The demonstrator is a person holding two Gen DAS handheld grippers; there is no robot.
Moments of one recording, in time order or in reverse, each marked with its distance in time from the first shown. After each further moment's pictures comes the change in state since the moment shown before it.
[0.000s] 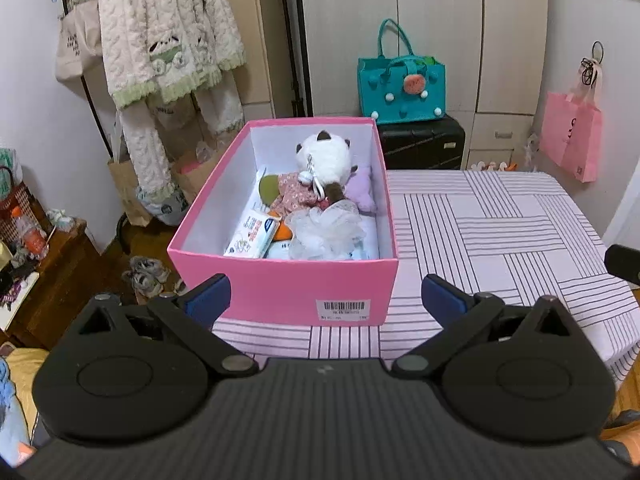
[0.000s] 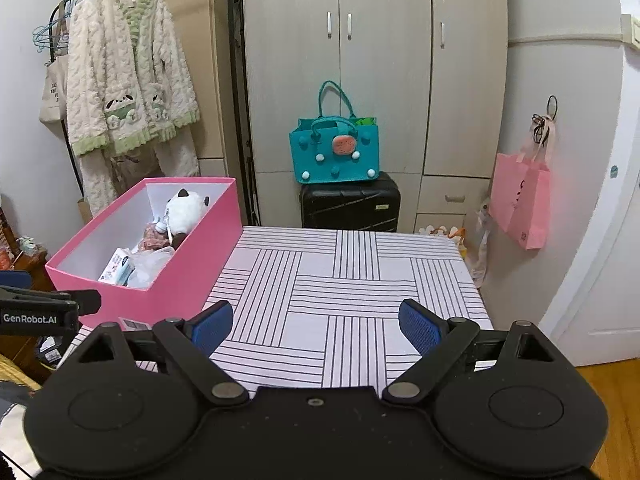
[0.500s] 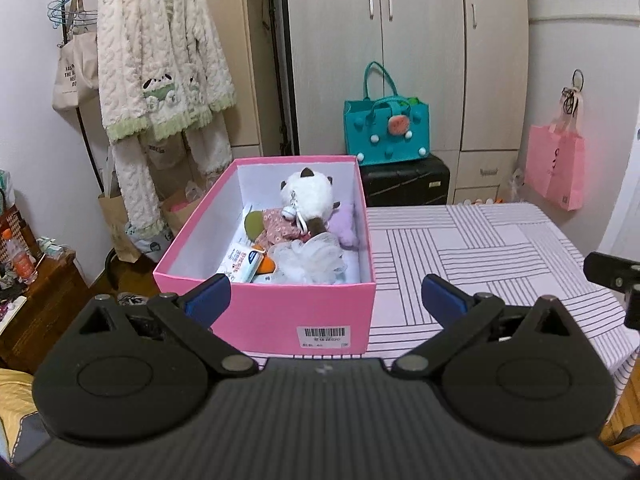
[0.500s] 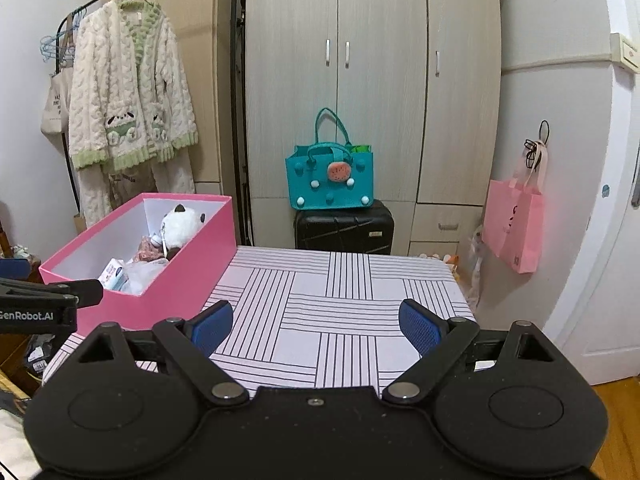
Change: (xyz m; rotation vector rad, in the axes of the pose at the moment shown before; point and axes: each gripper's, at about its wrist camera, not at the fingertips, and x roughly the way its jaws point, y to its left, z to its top) left arm -0.011 -0.008 -0.013 -0.001 -0.148 -0.037; right arm -0.006 -0.001 -0.016 -0.019 -0.106 -0.021
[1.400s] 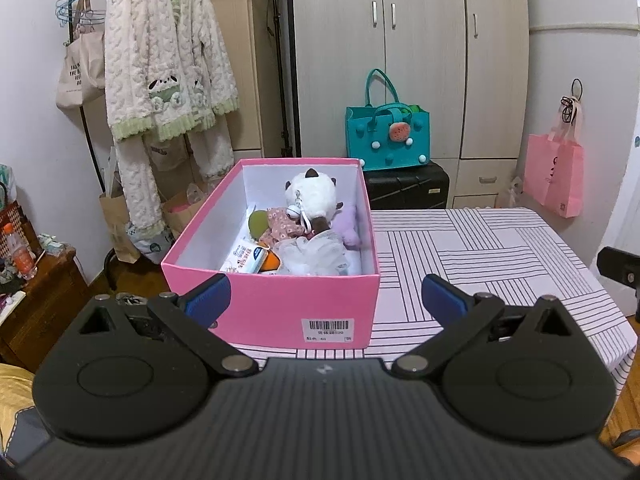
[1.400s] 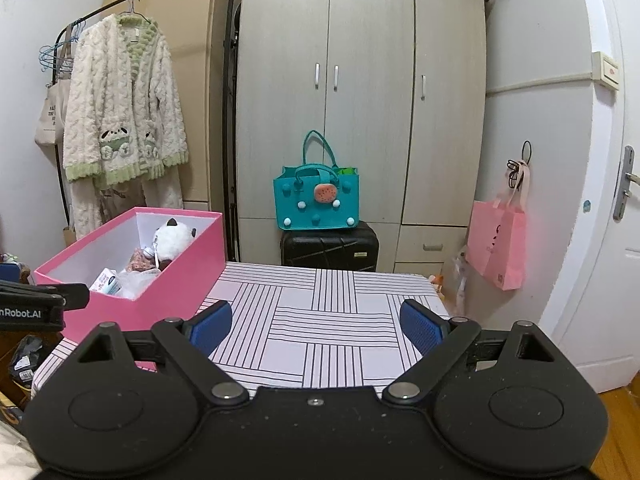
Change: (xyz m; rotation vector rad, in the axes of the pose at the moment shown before) left arm -0.007 0.007 -0.012 -0.020 -0.019 -0.003; right arm -0.017 0.002 -0.012 -0.014 -0.073 -0.048
